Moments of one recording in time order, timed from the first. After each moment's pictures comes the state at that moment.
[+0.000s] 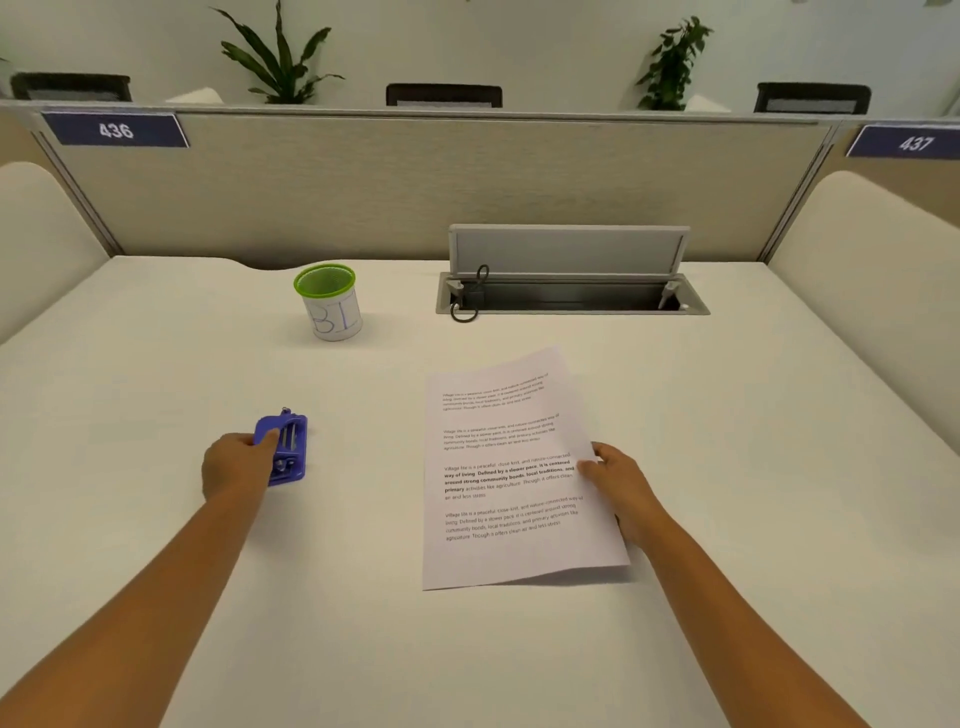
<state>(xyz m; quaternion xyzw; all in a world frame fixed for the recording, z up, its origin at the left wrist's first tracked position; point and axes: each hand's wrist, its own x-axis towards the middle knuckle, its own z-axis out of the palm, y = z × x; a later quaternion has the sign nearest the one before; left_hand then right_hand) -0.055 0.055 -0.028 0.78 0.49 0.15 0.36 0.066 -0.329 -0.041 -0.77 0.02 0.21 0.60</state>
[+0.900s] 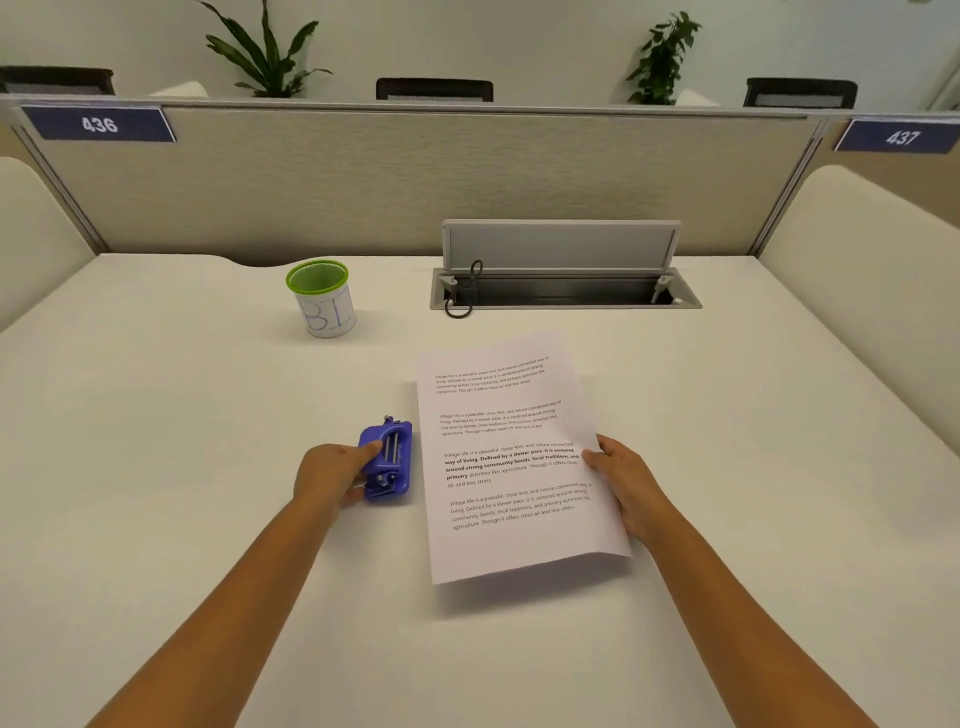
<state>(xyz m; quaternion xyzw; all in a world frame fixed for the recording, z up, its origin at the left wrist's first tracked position) -0.032 -0.031 -0.023 0.65 0.44 0.03 0.62 0.067 -0.337 -0.040 -0.69 0.08 0.24 0.68</state>
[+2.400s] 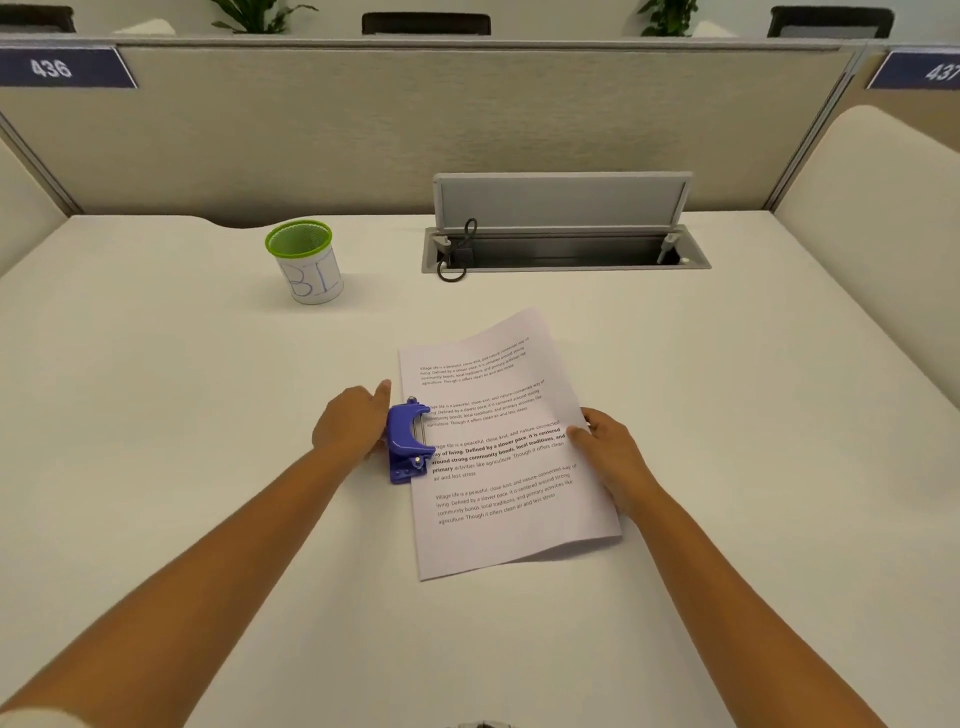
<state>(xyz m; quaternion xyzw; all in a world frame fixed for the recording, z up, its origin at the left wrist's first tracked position) 0.005 -0.048 -0.022 0.87 0.35 -0.02 0.33 0.057 -0.329 -0.038 -0.79 -0.02 0.19 0.58</state>
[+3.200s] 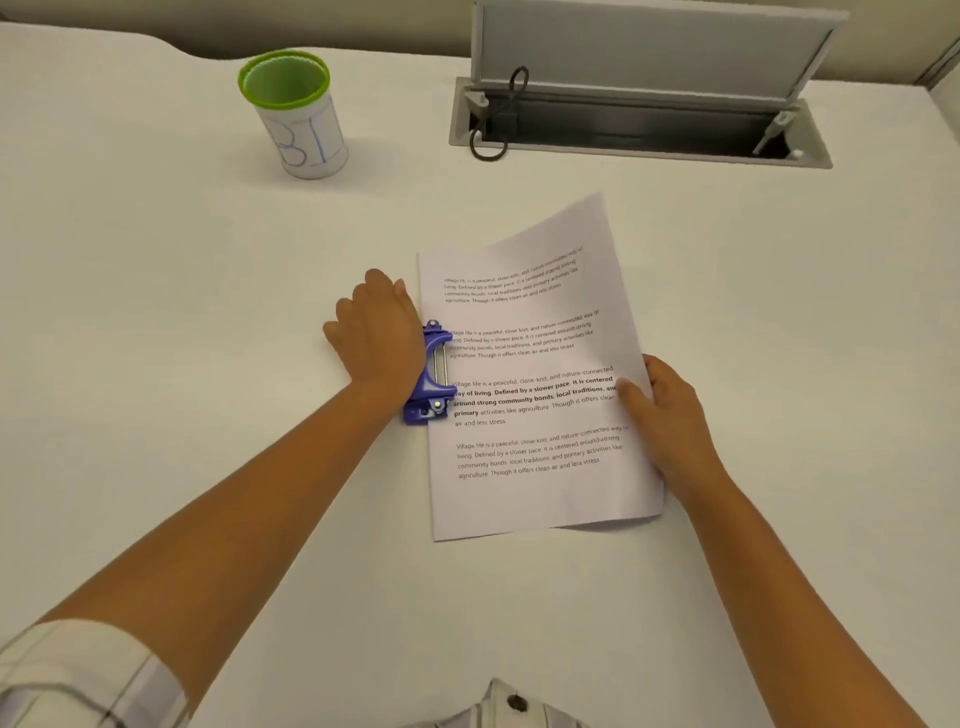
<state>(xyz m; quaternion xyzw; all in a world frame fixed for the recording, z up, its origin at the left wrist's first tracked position) 0.037 -0.059 -0.063 0.91 0.36 0.14 0.12 0.057 -0.328 -0.048 -0.84 -0.03 0.16 0.52</state>
